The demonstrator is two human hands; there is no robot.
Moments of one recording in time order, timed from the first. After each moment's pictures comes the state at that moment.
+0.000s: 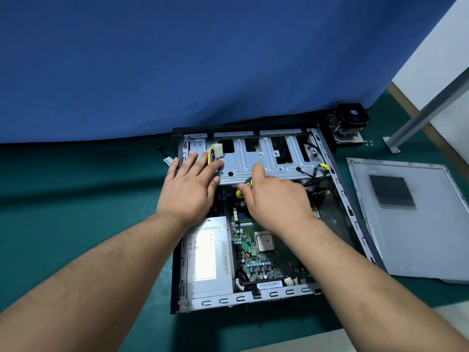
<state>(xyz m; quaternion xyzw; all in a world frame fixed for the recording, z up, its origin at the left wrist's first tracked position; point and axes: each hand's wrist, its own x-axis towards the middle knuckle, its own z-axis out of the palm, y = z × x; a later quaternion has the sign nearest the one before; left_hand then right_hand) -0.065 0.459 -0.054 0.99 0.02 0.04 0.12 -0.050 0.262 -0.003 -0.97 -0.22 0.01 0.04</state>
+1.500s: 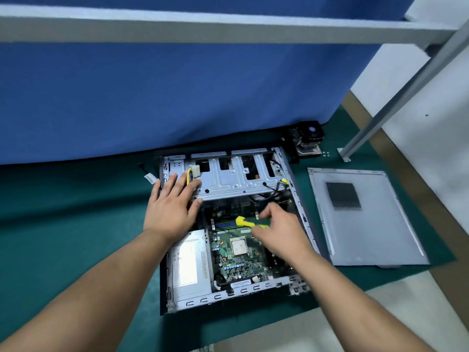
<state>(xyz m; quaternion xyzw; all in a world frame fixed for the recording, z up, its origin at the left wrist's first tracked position) -0.068 0.459 -0.049 0.99 0.01 0.02 0.12 -0.082 0.188 0.023 -0.95 0.02 0.17 0.27</state>
